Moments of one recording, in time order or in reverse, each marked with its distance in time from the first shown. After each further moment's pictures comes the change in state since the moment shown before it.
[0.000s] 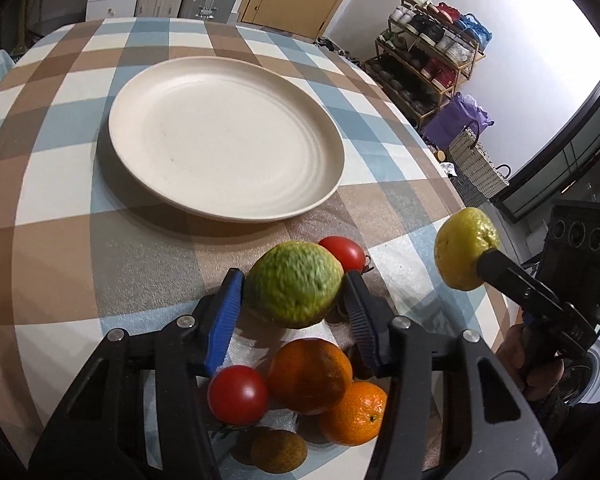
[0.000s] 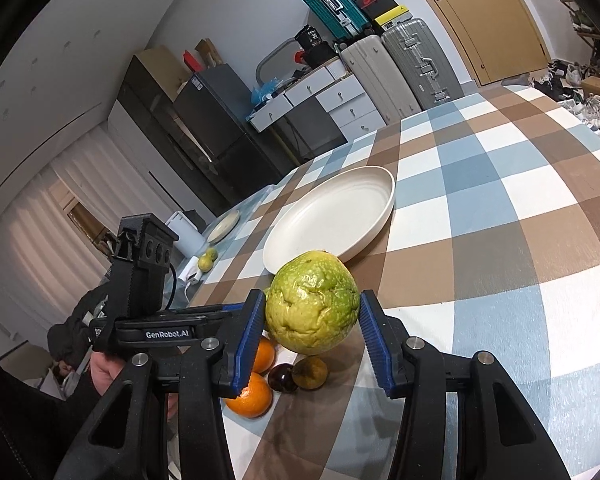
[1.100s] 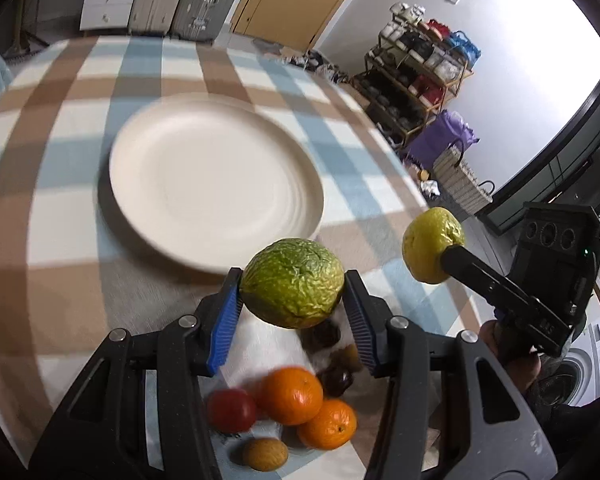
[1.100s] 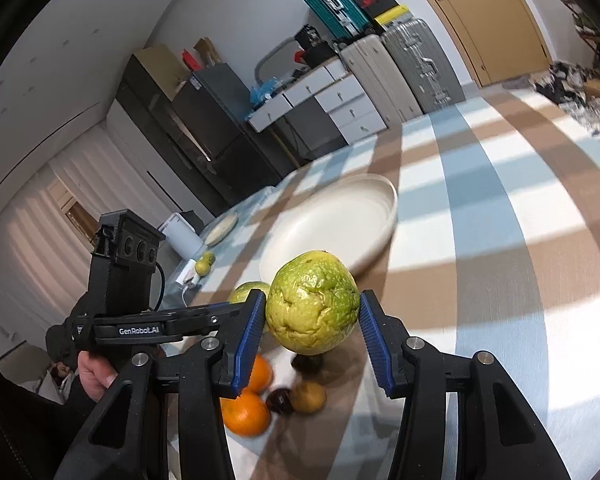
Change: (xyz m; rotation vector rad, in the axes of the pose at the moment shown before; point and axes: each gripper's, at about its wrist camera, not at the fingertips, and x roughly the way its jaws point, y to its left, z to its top) left arm -0.037 0.002 0.034 -0.013 -0.054 -0.055; right arm 0.008 0.004 0.033 -0.023 -0.005 0.004
